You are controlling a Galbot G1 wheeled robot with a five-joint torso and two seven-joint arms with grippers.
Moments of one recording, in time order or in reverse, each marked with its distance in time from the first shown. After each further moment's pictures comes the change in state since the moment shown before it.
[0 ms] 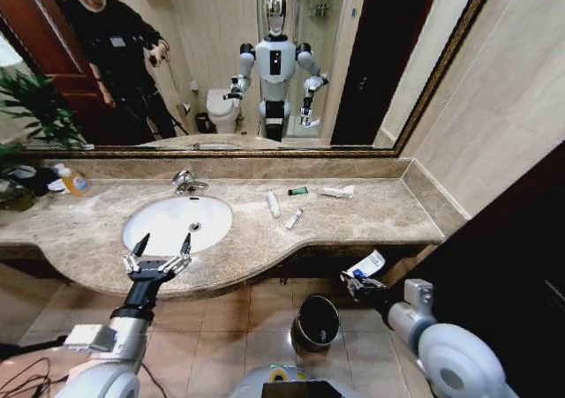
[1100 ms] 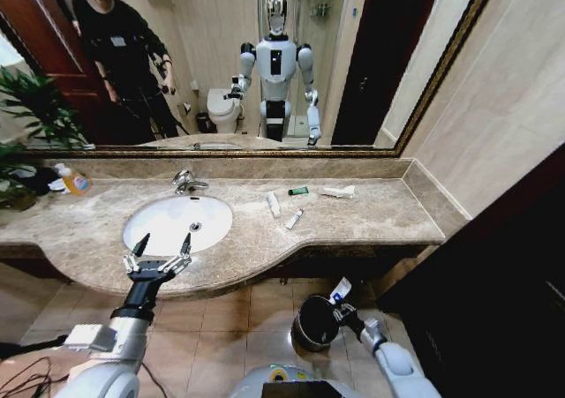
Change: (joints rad) left arm 0.000 0.000 0.000 0.000 0.000 0.000 0.000; right arm 0.374 0.307 -0.036 -1.273 -0.957 0.933 -0.768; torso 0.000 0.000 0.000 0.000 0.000
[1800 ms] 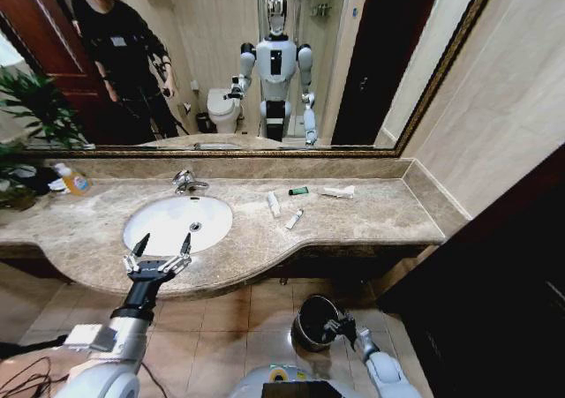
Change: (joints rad) left arm 0.000 0.000 0.000 0.000 0.000 0.000 0.000; right arm -0.012 0.033 0.006 -0.016 -0.032 -0.018 0.066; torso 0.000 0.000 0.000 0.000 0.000
